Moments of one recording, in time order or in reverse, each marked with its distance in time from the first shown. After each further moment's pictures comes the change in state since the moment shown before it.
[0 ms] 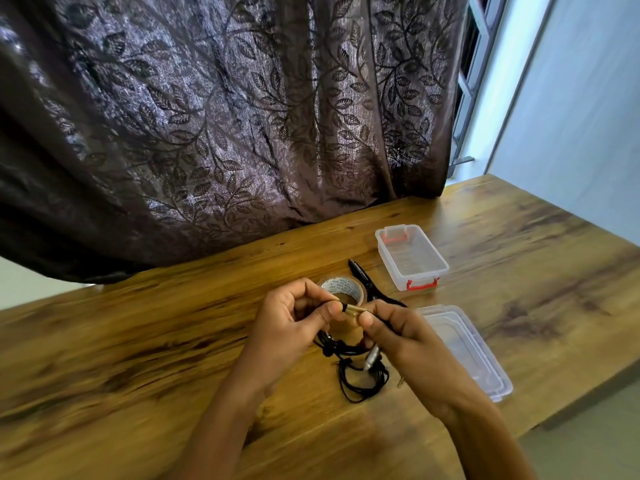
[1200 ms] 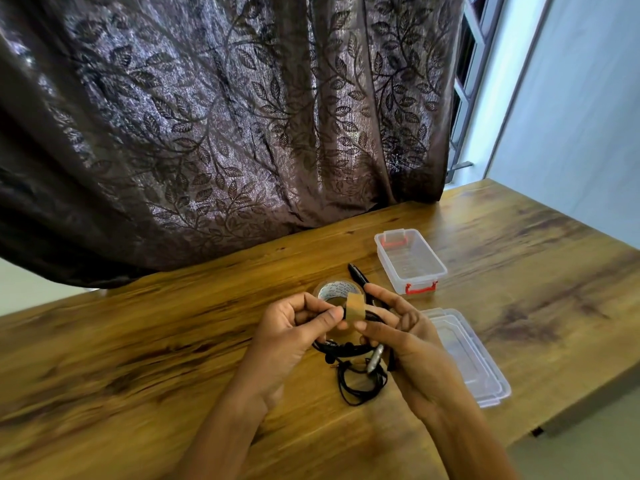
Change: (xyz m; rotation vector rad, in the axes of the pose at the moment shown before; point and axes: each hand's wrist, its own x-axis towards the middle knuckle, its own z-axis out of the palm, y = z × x) left_hand -0.012 0.008 0.008 -0.130 0.017 -0.144; right_hand 0.000 0.003 0.003 0.502 0.200 0.095
